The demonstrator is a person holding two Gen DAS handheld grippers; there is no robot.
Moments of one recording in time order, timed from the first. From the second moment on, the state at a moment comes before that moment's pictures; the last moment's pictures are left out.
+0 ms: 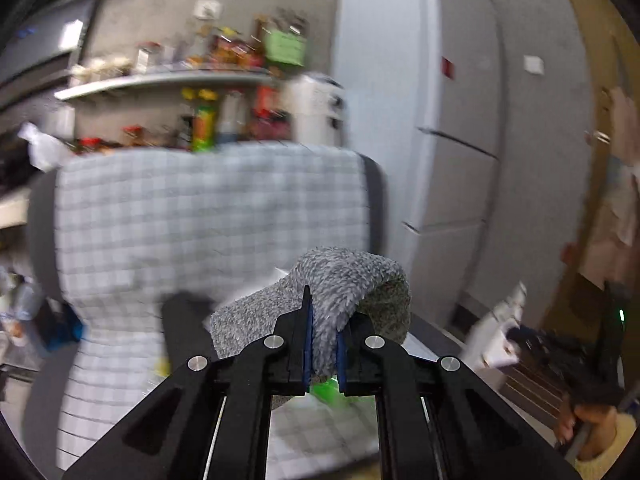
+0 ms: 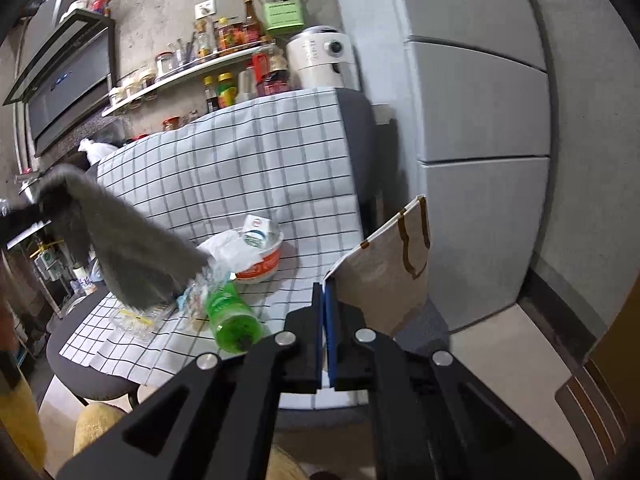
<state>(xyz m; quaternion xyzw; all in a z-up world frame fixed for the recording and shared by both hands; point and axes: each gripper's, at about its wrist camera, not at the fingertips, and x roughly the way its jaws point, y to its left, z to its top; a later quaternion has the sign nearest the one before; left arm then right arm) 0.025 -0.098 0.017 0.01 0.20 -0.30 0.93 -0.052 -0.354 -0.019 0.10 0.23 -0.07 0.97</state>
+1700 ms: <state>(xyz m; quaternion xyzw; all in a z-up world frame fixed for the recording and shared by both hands) 0.010 -0.249 -0.108 0.06 0.34 -0.40 0.85 -0.161 -0.467 -0.122 0.23 0.33 -0.22 0.89</state>
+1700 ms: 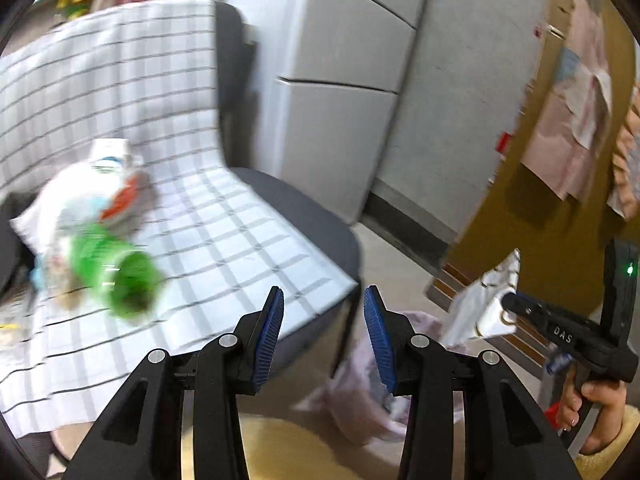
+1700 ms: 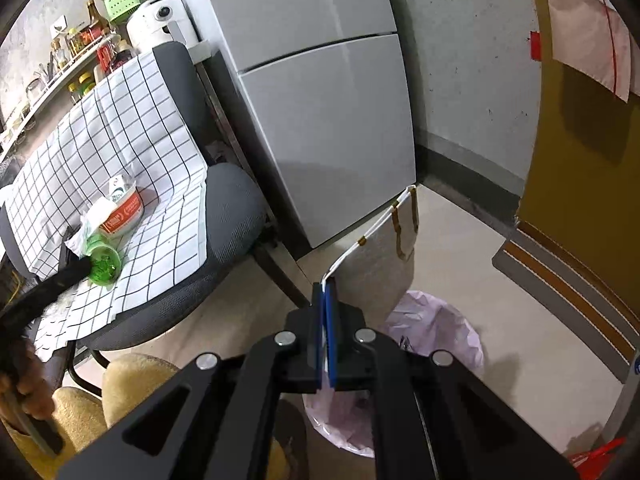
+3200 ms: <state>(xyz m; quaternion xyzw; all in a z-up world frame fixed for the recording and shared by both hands) 0.088 0.021 -0.111 -0.01 0.36 -0.03 0.93 0.058 -0.280 -0.060 0.09 0.33 0.04 0.94</state>
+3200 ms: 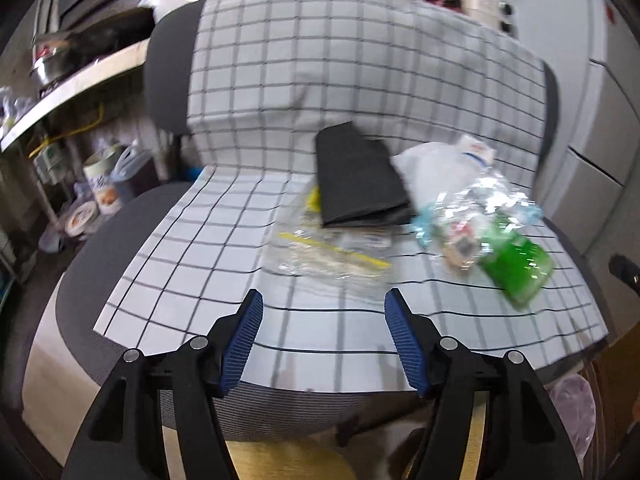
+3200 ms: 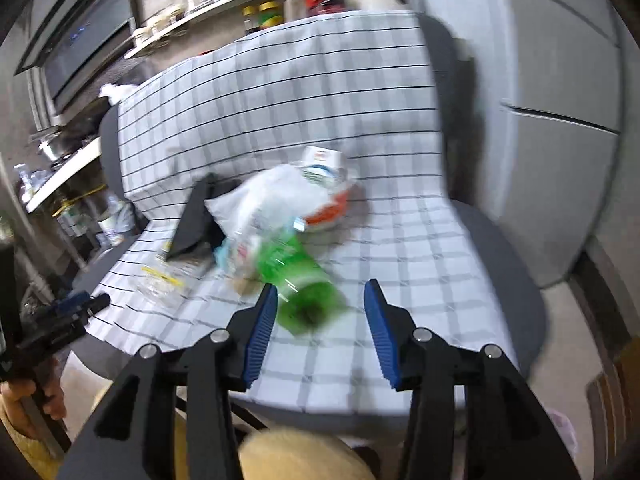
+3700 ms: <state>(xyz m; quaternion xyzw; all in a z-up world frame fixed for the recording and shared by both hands) 0.091 0.052 -0.131 -0.03 0.39 0.00 0.92 0.173 -0.256 -0.115 0.17 0.36 0.08 0.92</state>
